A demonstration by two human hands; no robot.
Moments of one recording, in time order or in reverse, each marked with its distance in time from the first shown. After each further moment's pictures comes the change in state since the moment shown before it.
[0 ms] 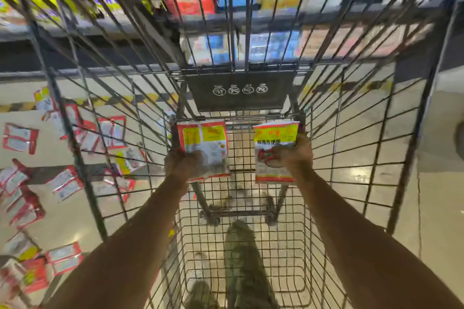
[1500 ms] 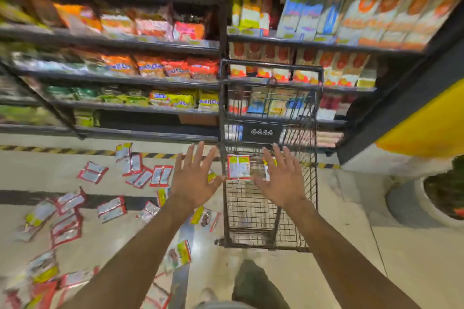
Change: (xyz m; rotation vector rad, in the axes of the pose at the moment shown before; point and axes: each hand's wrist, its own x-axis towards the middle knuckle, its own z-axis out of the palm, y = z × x) left_hand -0.443 -0.107 -0.306 1.135 0.446 1.028; right_hand -0.631 -0.066 -0.015 -1.173 0.377 -0.938
